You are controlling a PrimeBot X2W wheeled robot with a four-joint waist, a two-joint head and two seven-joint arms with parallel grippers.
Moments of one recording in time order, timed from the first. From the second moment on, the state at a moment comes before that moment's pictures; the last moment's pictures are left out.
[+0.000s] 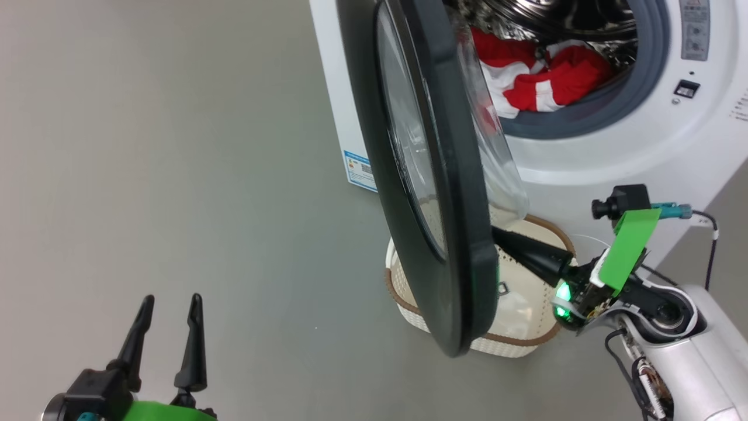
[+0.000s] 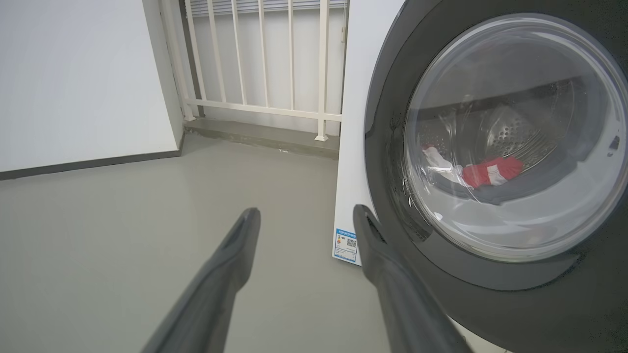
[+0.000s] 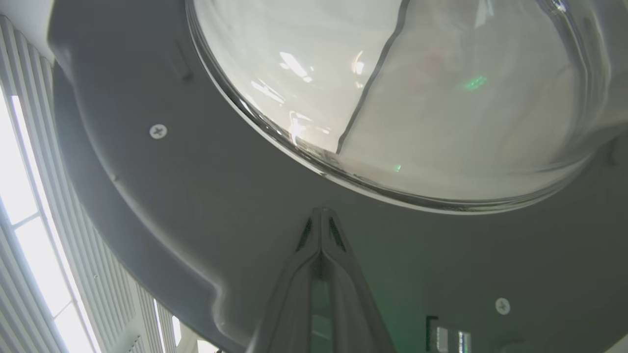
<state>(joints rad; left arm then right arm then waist) -0.05 0.05 -0.02 0.13 -0.20 -0.13 -0.25 -0.50 -0.30 0.29 0.35 1.80 0.13 0.72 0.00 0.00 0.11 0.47</state>
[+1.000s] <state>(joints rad) -0.02 0.05 -0.01 0.14 -0.21 -0.13 -0.25 -0.51 -0.16 0.30 0.43 1.70 0.13 0.78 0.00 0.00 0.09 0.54</state>
